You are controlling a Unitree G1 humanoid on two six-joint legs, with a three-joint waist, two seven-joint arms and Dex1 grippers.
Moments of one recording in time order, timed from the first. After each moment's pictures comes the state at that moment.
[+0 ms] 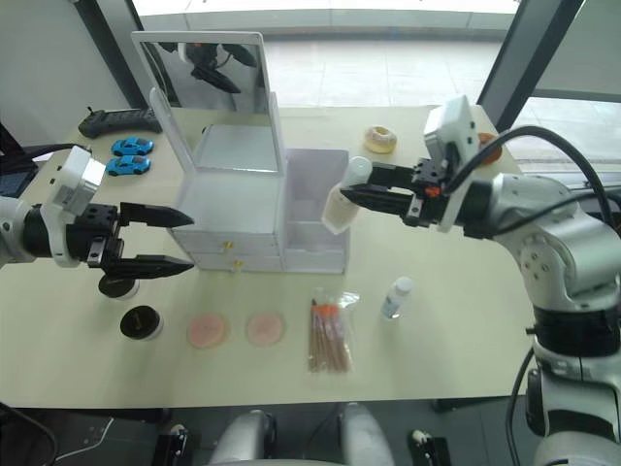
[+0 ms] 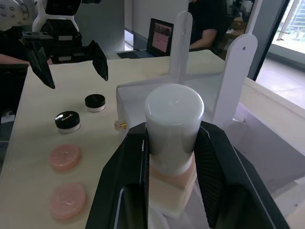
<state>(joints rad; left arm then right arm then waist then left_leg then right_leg) -0.45 1.07 0.17 -0.15 -0.67 0.72 -1.37 -0.74 -0.78 0.00 -0.13 0.70 0.64 1.03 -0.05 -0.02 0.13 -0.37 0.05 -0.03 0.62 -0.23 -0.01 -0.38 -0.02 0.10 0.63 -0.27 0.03</state>
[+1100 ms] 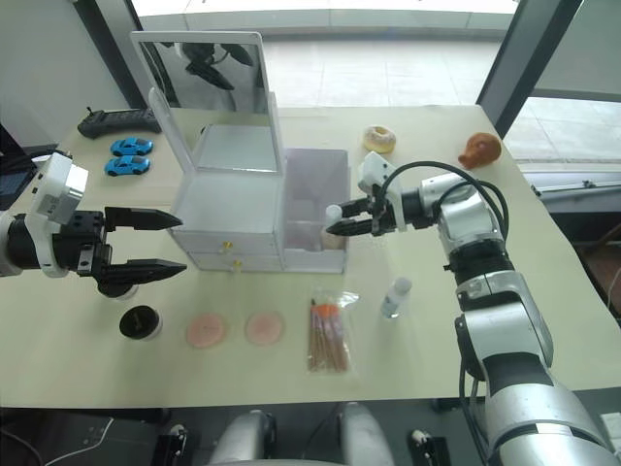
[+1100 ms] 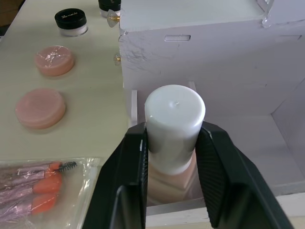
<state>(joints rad) -0.38 1.07 0.25 -0.22 -0.71 0.73 -1.28 -1.02 -0.51 0.21 0.74 0.20 0.06 1.44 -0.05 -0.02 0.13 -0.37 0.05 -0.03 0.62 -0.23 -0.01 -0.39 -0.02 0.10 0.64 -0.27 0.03</state>
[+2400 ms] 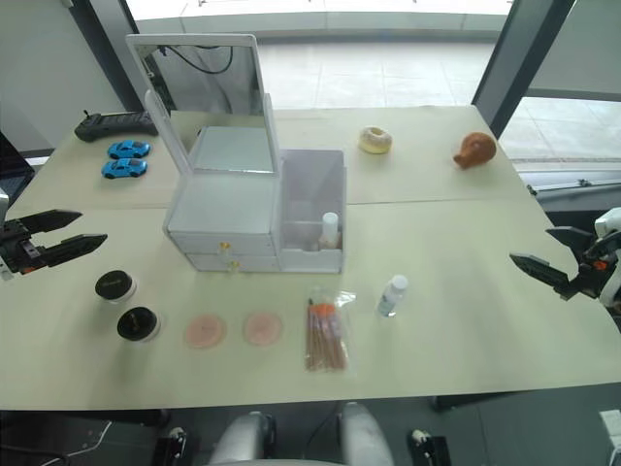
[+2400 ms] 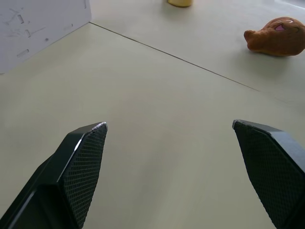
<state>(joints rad) -0.54 1.02 0.31 0.67 -0.41 0.23 -1.31 -0.20 -0.99 -0.50 0.29 0.39 0.32 1.14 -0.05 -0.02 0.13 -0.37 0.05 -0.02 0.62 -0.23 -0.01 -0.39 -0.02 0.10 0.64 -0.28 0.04</state>
